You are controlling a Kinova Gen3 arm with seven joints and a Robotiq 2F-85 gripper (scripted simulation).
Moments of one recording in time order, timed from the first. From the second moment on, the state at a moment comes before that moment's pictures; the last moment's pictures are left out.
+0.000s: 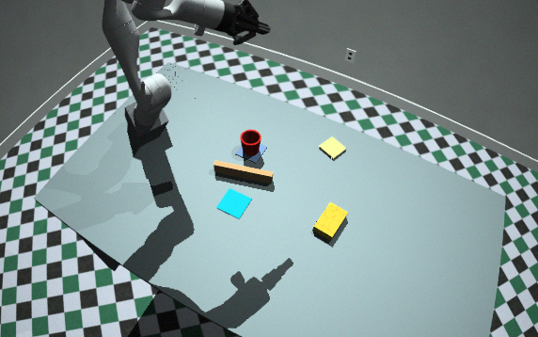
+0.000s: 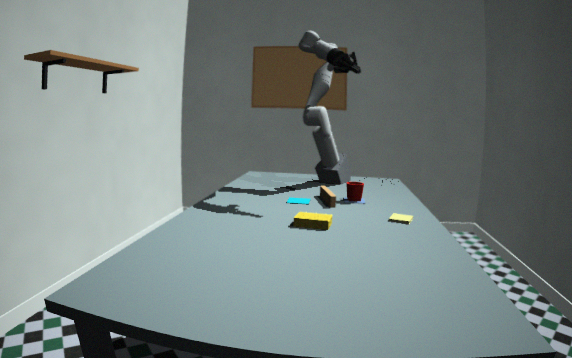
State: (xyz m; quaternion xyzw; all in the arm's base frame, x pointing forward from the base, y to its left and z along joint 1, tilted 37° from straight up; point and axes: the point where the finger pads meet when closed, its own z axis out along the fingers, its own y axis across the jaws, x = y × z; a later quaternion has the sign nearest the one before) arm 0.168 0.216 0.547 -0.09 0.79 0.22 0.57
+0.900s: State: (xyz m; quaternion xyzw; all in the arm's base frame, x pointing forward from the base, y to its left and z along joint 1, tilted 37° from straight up) arm 0.184 0.228 0.522 -0.05 0.81 0.21 0.55
